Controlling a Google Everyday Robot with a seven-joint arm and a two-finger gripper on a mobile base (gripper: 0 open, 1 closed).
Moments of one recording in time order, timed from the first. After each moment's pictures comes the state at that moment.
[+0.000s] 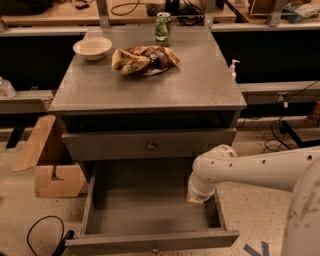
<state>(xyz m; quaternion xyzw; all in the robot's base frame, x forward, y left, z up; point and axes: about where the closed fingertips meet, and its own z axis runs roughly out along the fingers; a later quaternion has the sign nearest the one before) 0.511 -0.126 0.467 -0.67 0.73 0.02 0.09</state>
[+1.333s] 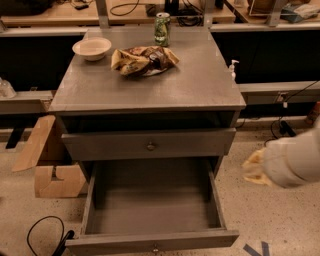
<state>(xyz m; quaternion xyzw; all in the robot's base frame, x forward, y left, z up) 0.436 -0.232 0.760 -0.68 0.69 -0.04 0.22</state>
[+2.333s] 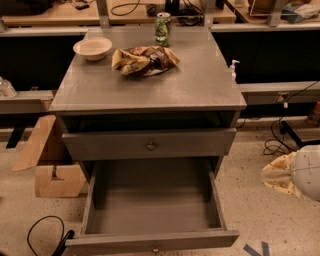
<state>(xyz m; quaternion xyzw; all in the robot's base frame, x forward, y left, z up) 0.393 -0.257 0.807 -0.68 0.69 -0.06 0.26</state>
